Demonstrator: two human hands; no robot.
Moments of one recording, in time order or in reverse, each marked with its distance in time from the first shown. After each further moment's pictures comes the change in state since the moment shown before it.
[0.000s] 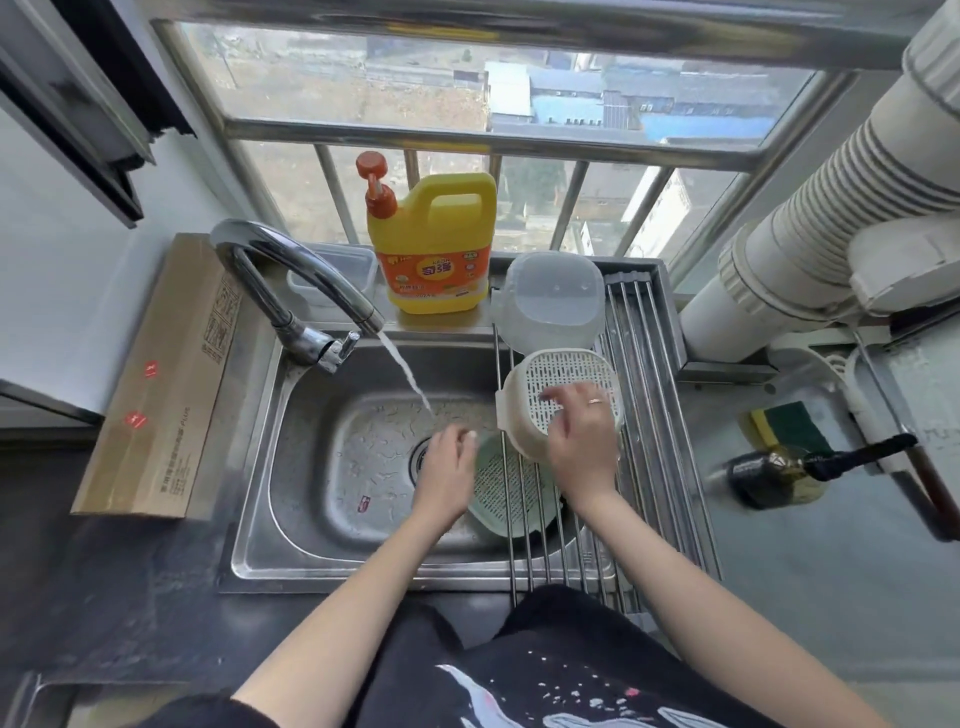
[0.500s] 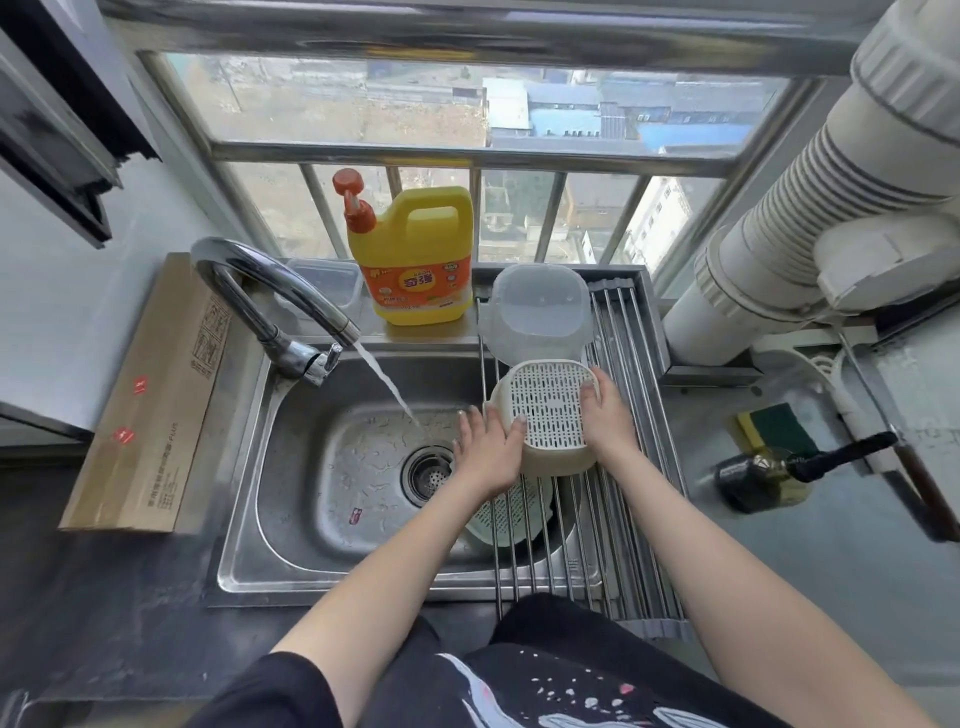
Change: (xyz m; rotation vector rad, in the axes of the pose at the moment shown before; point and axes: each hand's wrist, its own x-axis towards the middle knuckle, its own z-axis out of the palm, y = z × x) left_hand 0.017 0.066 0.031 0.272 -0.270 -0.054; right_hand 0.043 0.065 -0.007 0.290 -0.289 0.620
